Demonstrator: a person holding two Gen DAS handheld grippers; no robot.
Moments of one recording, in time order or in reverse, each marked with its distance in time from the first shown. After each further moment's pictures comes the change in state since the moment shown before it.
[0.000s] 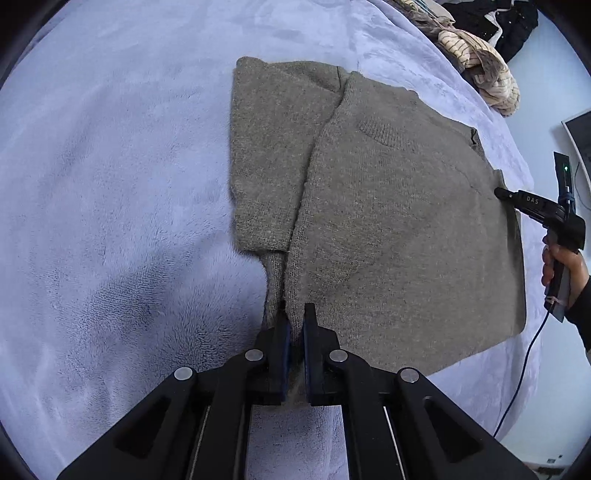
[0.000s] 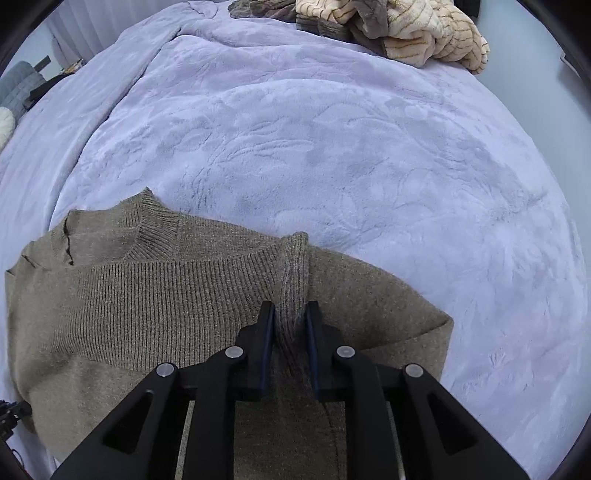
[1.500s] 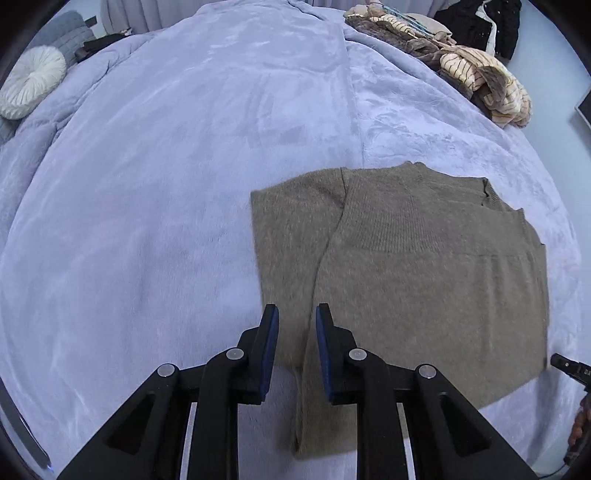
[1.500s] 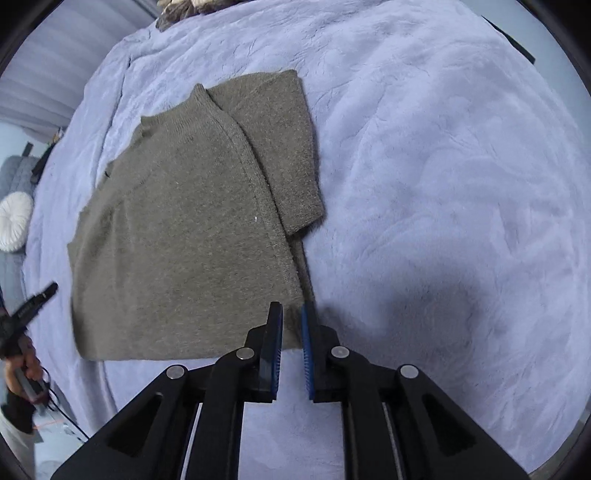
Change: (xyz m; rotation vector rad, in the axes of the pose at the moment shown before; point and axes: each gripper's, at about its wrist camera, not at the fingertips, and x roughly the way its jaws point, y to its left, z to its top) left arm -0.051 -0.024 0.062 0.060 -0.161 0.191; right arm -0.065 -0.075 -0.167 0.400 0.137 0.278
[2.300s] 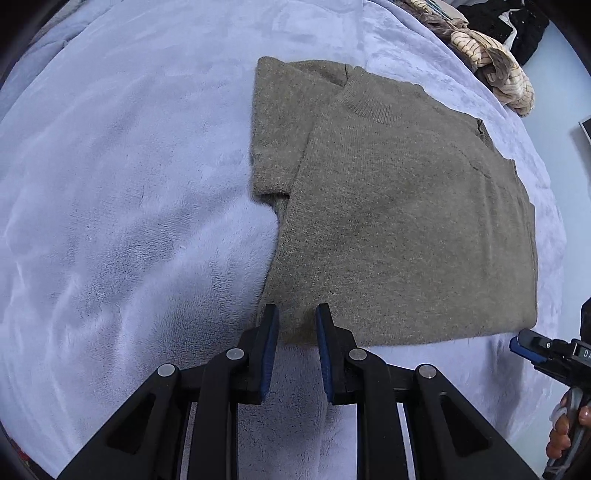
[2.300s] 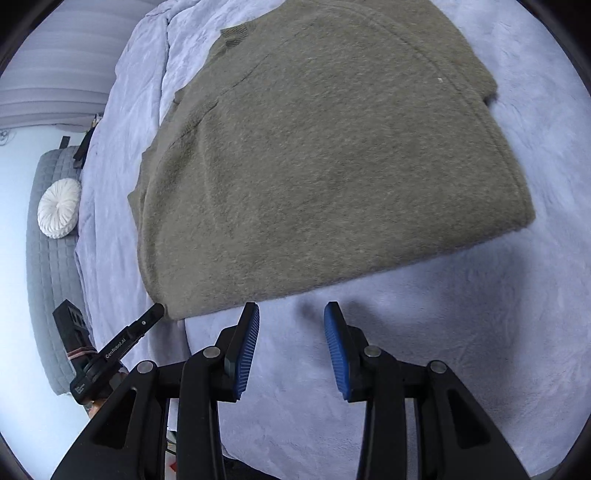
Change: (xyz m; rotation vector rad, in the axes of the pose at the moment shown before) left arm 0.020 0.001 -0.098 -0.109 0.135 -0.094; right arm 0.051 0.101 -0.057 0.020 0.189 0.228
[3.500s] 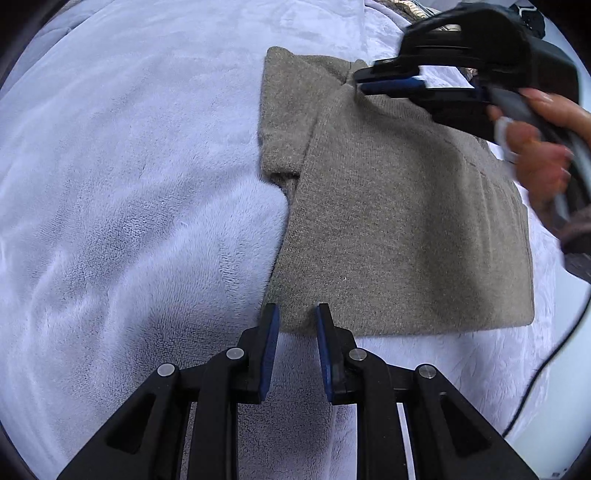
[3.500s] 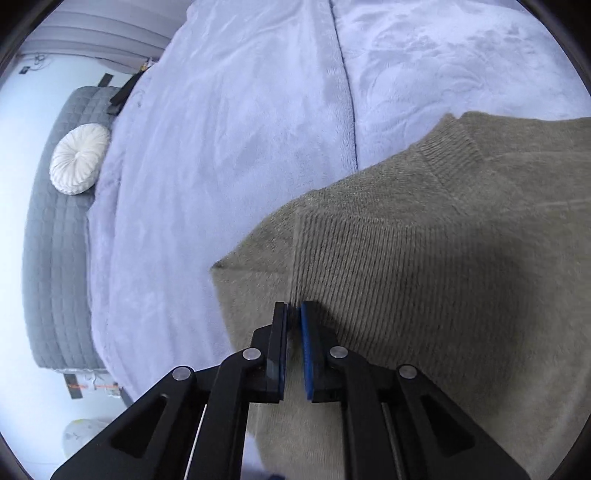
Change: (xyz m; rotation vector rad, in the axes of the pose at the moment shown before) left arm 0.002 0.034 -0.028 -0.015 -0.029 -0.057; right arm 0.144 0.222 0.125 -0.279 0.046 0.046
